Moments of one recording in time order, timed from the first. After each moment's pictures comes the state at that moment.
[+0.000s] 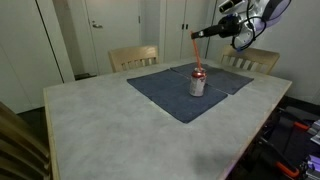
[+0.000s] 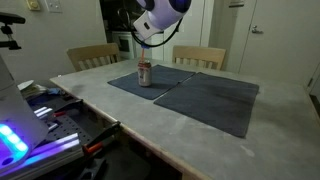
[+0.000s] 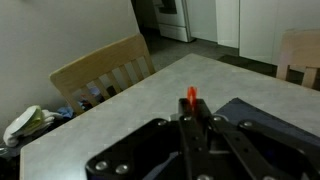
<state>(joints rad) -0.16 0.09 -0.20 -2.47 1.57 1.88 0.84</state>
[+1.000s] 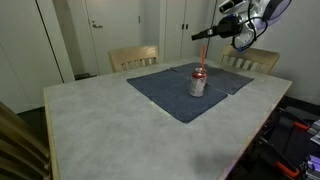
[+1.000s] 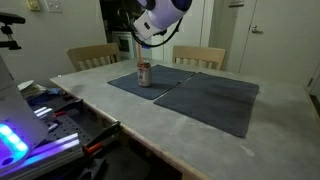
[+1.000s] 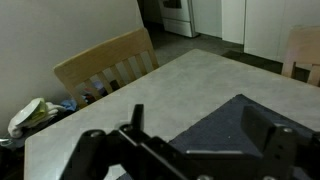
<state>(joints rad) -0.16 0.09 -0.21 -2.47 1.53 1.88 0.84</state>
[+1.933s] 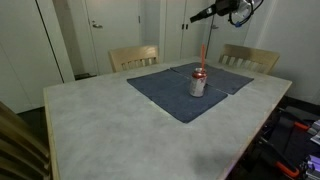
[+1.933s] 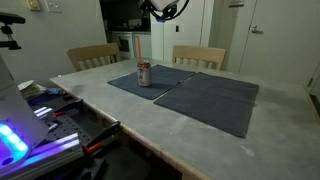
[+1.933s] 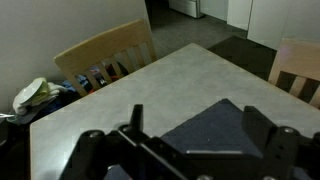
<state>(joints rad) -0.16 0.03 -0.21 -2.29 1.32 1.91 1.08</state>
